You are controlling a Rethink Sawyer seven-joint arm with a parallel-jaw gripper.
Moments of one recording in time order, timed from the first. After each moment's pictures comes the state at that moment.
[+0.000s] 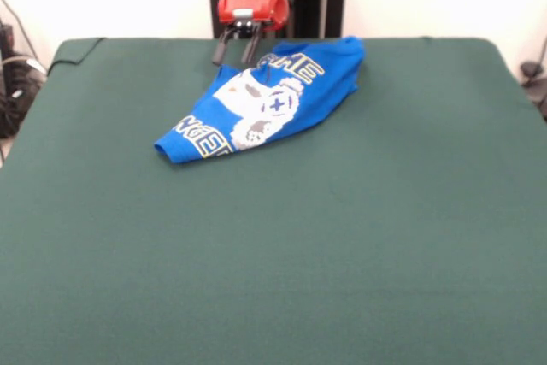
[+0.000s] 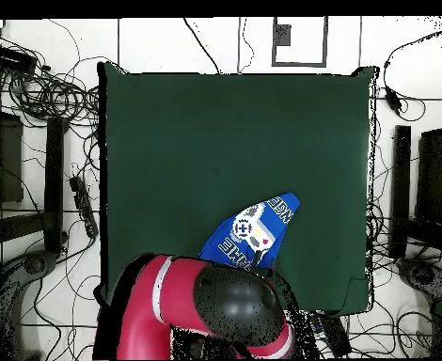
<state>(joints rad) -0.03 0.11 -0.47 2.19 0.05 -1.67 2.67</state>
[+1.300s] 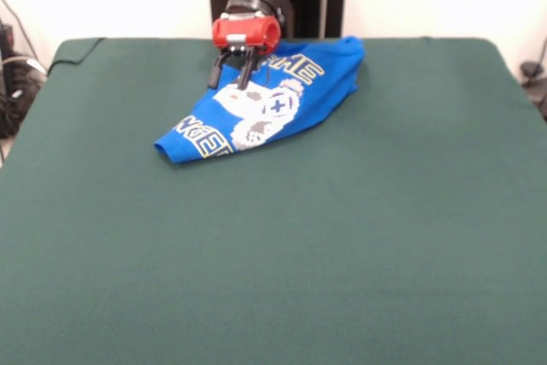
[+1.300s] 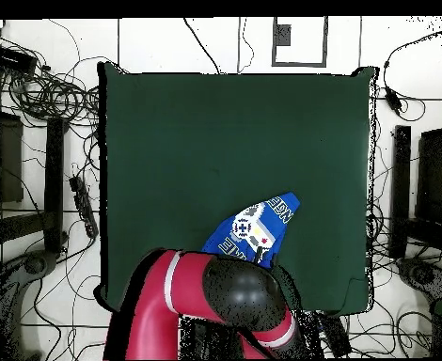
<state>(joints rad) -0.05 0.21 -0.48 2.08 0.03 -1.67 2.67</state>
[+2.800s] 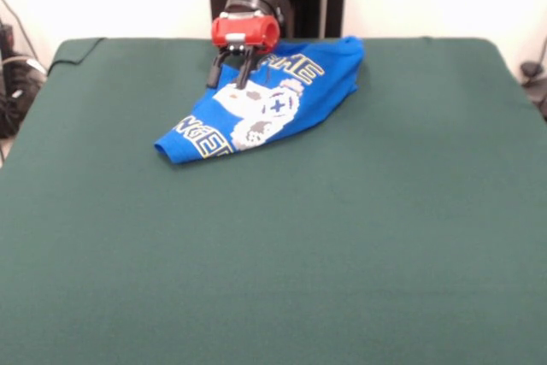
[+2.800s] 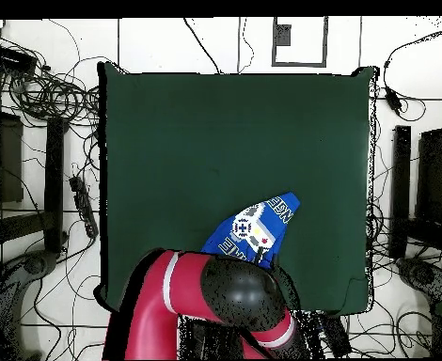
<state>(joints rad) -0.05 0.21 -0.49 2.08 0.04 -1.67 2.67</state>
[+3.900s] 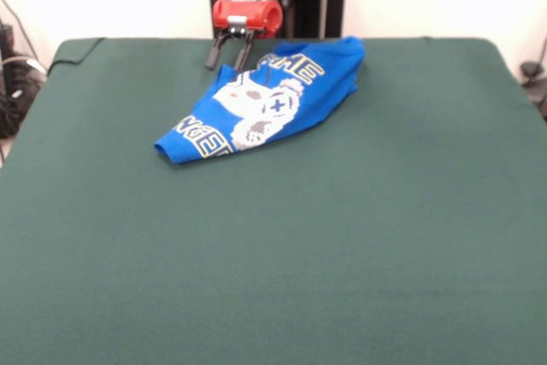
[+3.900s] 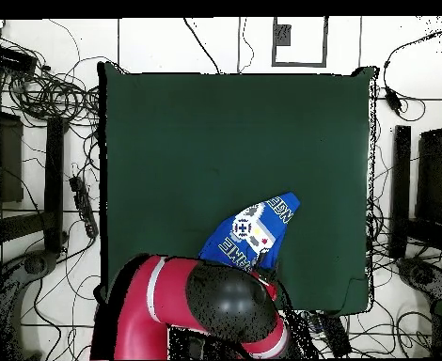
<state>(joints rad) -0.01 0.14 -0.49 2.18 0.07 -1.60 2.67</state>
